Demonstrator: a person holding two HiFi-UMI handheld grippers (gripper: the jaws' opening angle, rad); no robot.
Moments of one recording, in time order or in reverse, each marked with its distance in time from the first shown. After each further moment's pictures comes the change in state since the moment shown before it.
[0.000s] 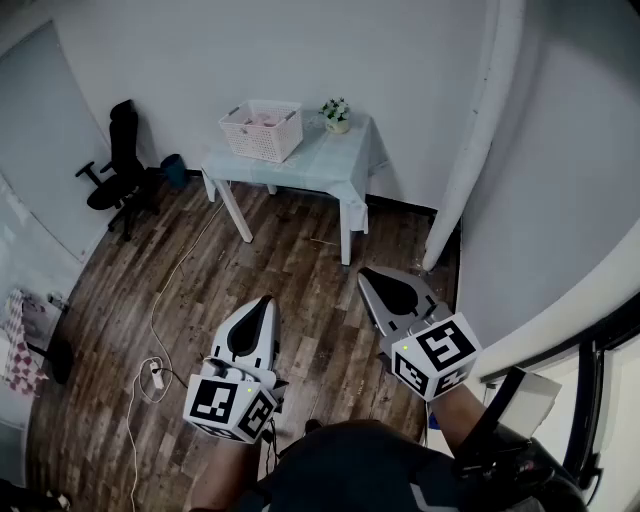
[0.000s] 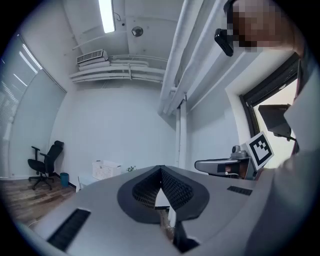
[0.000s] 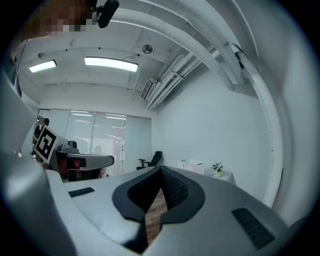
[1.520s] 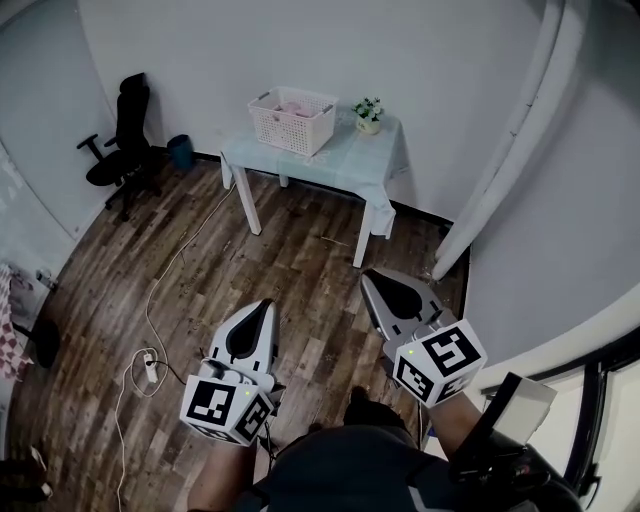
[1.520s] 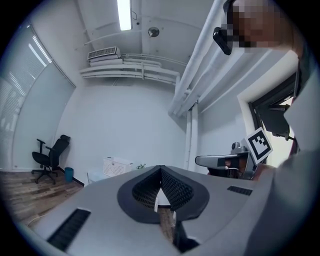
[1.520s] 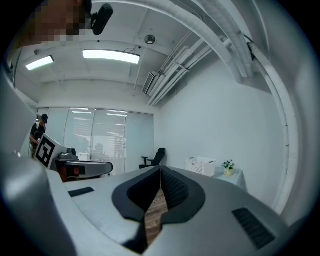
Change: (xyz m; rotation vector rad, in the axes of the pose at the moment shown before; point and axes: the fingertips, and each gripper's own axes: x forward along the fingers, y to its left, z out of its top) left arm -0.034 0.142 -0.016 -0.067 0.000 0.027; right arm 0.122 0.076 -0.009 0.002 0.042 0.015
